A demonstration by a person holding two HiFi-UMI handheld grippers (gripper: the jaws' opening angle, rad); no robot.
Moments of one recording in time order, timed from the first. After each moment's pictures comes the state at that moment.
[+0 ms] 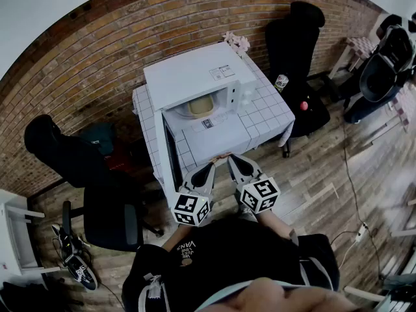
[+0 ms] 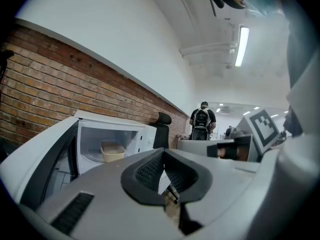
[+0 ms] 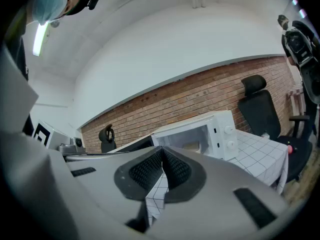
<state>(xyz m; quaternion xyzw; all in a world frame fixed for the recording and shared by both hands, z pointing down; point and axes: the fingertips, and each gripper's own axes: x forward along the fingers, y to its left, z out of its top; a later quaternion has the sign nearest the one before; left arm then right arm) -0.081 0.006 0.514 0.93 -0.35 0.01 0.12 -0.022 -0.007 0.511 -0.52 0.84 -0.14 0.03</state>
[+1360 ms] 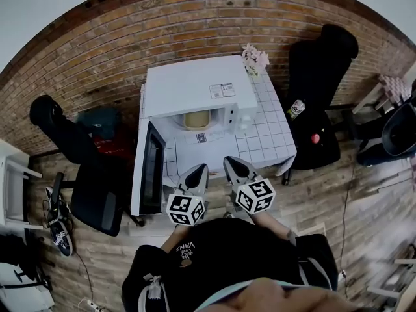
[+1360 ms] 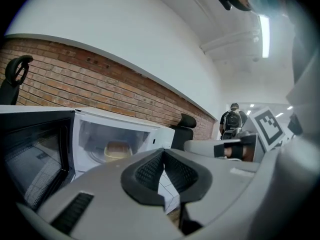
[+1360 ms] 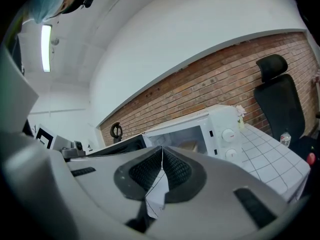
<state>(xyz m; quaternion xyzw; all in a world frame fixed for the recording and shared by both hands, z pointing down) -0.001 -0.076 0.528 0.86 -0.50 -0.01 0.14 0.066 -0.101 0.524 -0.42 0.89 -0.17 0.00</state>
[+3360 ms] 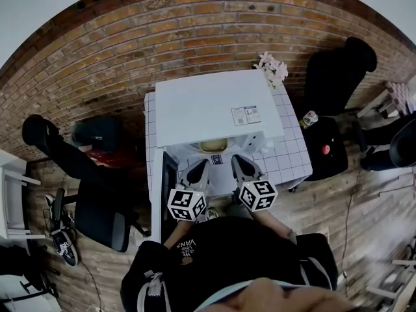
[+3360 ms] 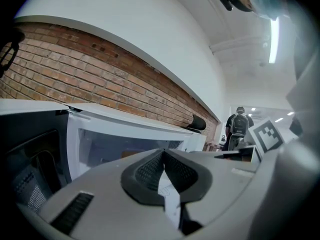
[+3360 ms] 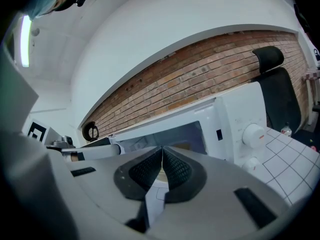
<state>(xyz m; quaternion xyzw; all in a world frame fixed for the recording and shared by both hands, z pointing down) -0.078 -0.215 0.545 0.86 -0.49 -0.01 0.17 0.016 -0.237 0.562 -0.48 0.85 -0.21 -0.01</state>
